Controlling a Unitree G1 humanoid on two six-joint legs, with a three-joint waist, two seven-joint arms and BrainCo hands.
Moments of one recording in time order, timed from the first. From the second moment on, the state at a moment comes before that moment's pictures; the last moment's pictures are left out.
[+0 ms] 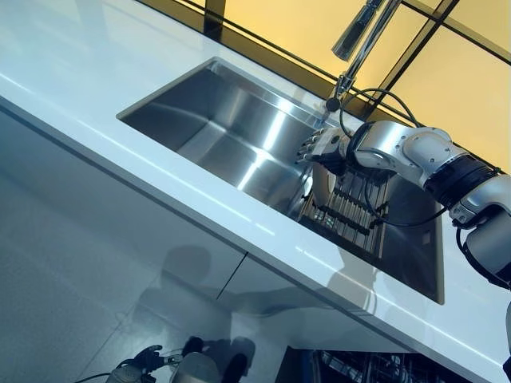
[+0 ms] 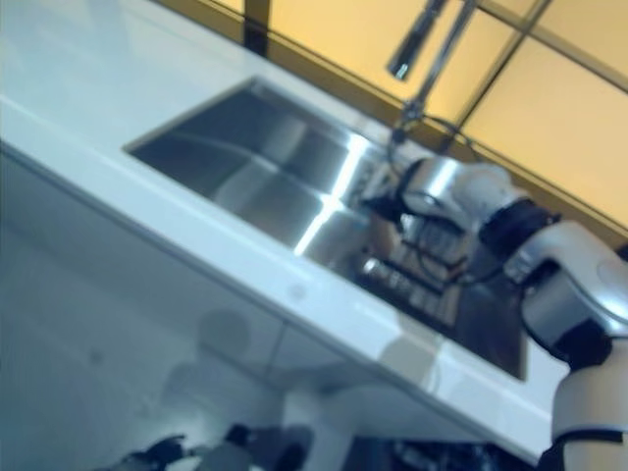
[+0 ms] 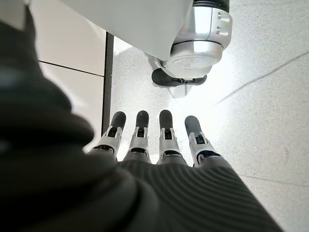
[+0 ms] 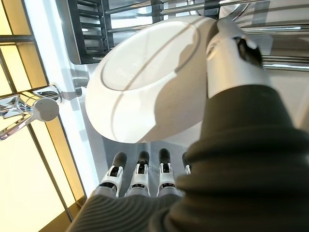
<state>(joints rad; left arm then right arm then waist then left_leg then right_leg) 0.00 0.44 -0.27 1.04 0.02 0.04 -0.09 -1.37 -0.80 1.07 0.66 -0.80 -0.44 0.36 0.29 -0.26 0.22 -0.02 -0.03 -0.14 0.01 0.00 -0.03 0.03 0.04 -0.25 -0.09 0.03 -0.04</state>
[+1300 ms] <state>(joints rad) 0.00 0.45 -0.27 1.04 0.02 0.04 -0.09 -1.37 -0.84 1.07 0.73 -0.83 -0.46 0.30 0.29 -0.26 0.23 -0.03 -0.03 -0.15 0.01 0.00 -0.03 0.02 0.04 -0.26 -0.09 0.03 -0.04</state>
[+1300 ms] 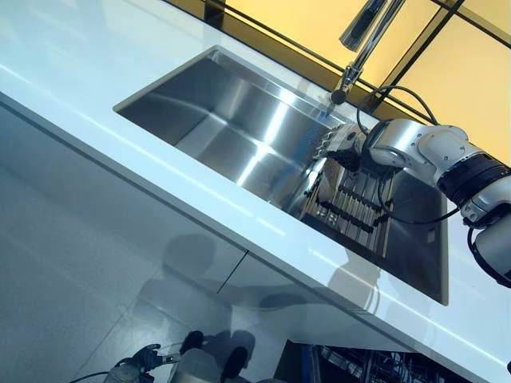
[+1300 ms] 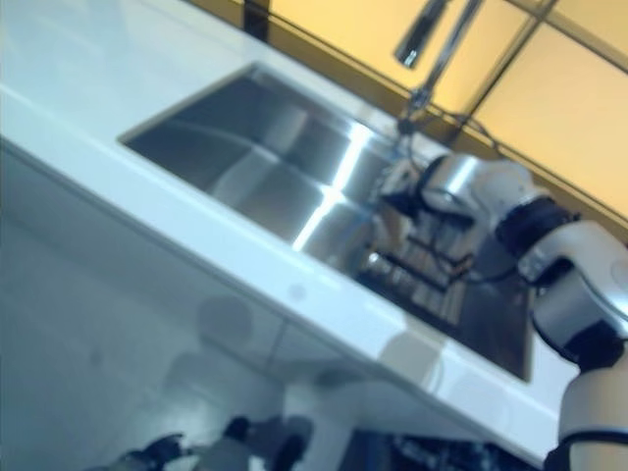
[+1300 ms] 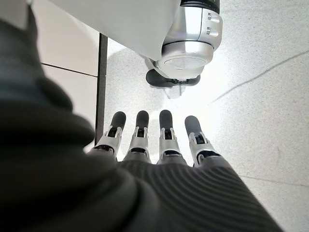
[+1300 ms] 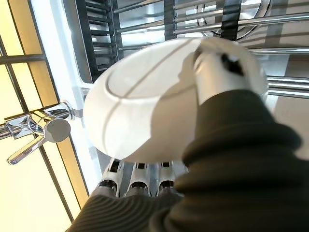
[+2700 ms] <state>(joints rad) 0.01 0.46 -0.27 1.02 0.02 0.04 -0.09 -1.37 -0.93 1.07 0.72 -0.90 -0.53 0.19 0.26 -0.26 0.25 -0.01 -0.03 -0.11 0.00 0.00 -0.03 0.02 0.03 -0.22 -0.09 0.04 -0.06</state>
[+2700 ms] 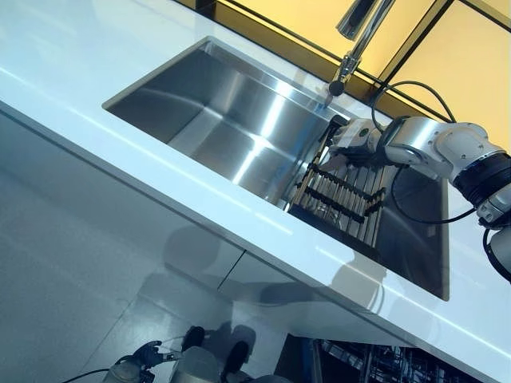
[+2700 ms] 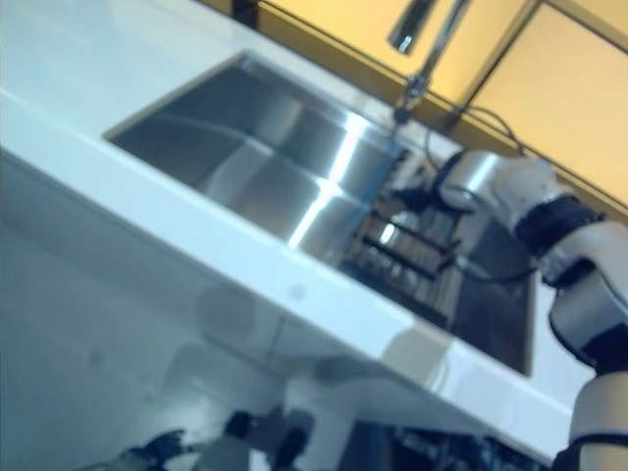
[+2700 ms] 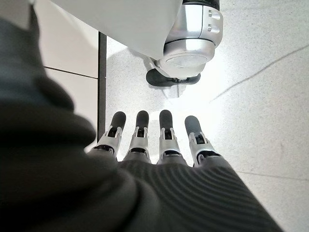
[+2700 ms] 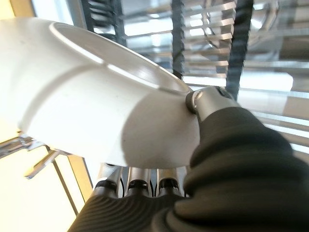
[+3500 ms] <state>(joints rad) 0.12 0.36 -0.25 1.04 0.02 0.01 -0.10 -1.23 -1.21 0.91 0.47 -0.97 -0.63 -0.20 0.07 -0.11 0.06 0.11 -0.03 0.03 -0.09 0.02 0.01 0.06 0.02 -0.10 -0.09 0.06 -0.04</state>
